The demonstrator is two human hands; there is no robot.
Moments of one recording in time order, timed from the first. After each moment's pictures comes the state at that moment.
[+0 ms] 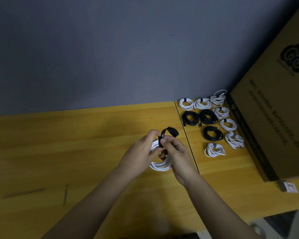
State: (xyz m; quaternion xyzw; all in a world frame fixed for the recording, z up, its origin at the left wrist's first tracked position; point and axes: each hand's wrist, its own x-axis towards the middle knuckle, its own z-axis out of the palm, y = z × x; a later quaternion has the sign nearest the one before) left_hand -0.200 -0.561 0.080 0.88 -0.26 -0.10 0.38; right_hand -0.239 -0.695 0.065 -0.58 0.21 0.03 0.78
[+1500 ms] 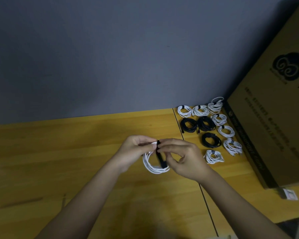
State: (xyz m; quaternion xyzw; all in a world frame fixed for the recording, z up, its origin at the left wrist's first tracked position) left_hand -0.172 -0.562 0.093 0.69 -0.05 -0.27 0.67; right_hand -0.230 -0.742 0.086 -0.90 -0.19 -0.14 0.37
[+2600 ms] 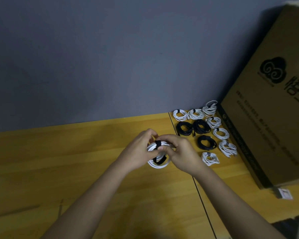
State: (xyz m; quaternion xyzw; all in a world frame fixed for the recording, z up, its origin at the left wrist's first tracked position) left_hand -0.170 -0.579 0.101 0.87 -0.26 -0.12 0.40; right_hand -0.221 -0.741 0.101 -0.87 -0.07 -0.05 0.48
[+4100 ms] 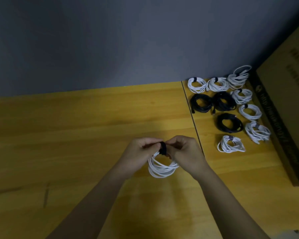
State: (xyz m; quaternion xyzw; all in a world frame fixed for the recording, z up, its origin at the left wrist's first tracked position) left_hand -0.168 -0.591 -0.006 0.74 -0.01 -0.30 0.60; right_hand -0.202 -0.748 -0.014 -0.79 0.16 0.10 0.58
